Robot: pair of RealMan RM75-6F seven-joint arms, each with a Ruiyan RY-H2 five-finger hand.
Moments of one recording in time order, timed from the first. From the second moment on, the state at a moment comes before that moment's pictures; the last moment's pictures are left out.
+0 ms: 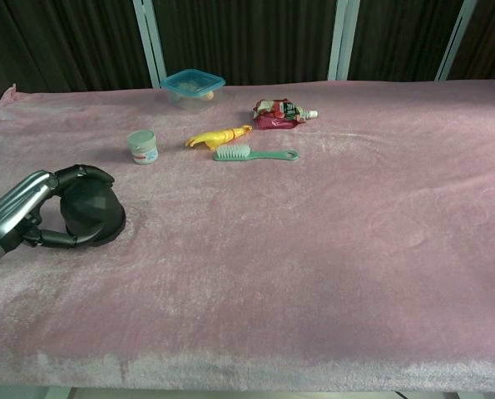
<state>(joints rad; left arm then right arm) -0.43 -1.92 -0.05 -0.72 1.53 1.34 -0.56 -0.01 -1.17 -0.11 -1.46 -1.78 1.52 -0.26</state>
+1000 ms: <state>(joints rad) -0.43 -1.74 -0.03 -1.00 1.52 1.24 -0.49 0.00 -1.17 -0.11 -1.48 -1.77 1.50 -0.28</state>
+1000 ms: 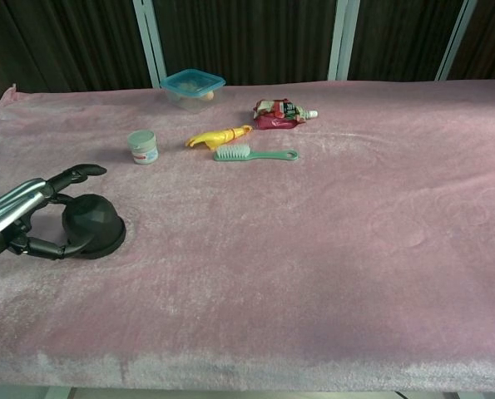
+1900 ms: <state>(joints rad) -0.41 -1.79 -0.06 -0.92 1.54 1.36 -0.39 0.00 -1.17 -0.11 -1.48 -1.77 1.50 -0.28</state>
